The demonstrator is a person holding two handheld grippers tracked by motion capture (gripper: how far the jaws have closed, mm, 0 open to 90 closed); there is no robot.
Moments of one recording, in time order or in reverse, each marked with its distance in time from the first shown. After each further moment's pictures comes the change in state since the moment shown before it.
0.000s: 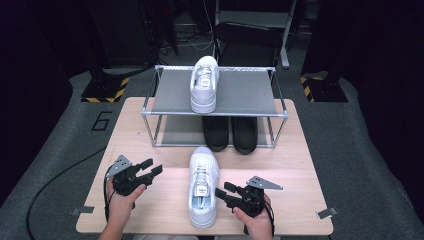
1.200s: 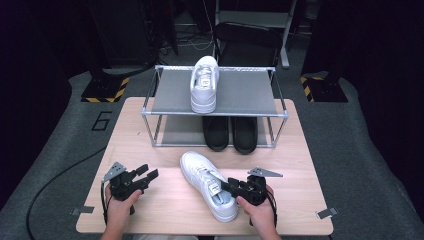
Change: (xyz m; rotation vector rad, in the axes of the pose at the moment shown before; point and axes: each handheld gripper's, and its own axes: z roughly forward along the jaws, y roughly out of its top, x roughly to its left) left arm 0.023 -0.030 -0.001 -0.028 0.014 -0.121; right arm -0.025 0.016 0.006 0.105 -0.067 0.041
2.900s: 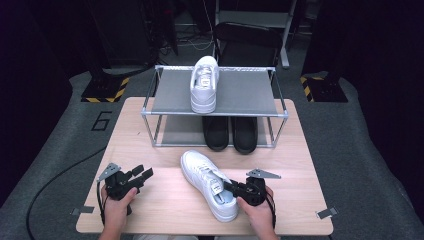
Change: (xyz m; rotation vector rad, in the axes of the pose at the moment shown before) left arm 0.016 -0.003 -0.006 0.008 0.042 -0.042; right arm -0.004 -0.005 0.003 0.019 -0.060 -0.018
